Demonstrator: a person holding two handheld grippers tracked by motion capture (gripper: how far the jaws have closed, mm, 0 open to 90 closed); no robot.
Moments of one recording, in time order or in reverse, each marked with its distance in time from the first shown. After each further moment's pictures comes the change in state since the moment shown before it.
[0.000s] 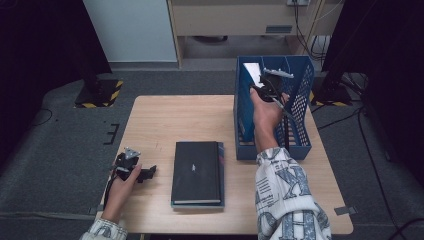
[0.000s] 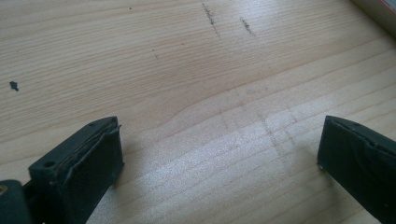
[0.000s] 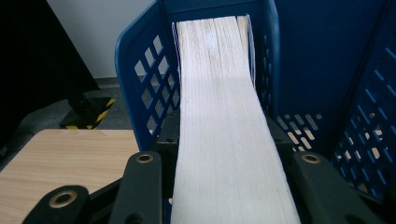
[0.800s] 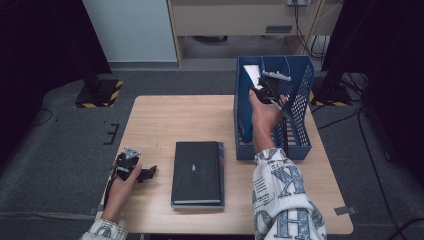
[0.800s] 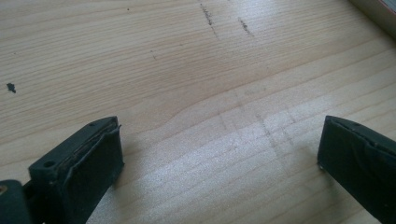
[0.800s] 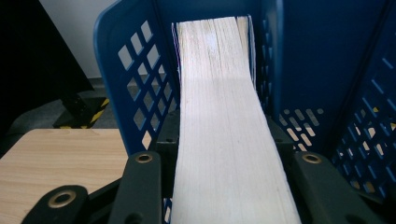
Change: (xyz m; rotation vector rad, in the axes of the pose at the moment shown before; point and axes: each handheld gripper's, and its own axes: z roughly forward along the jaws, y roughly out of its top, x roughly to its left) left arm 0.000 0.000 0.000 0.000 -0.004 0.005; right arm -0.003 -0.010 0.012 -0.004 -0.016 -0.001
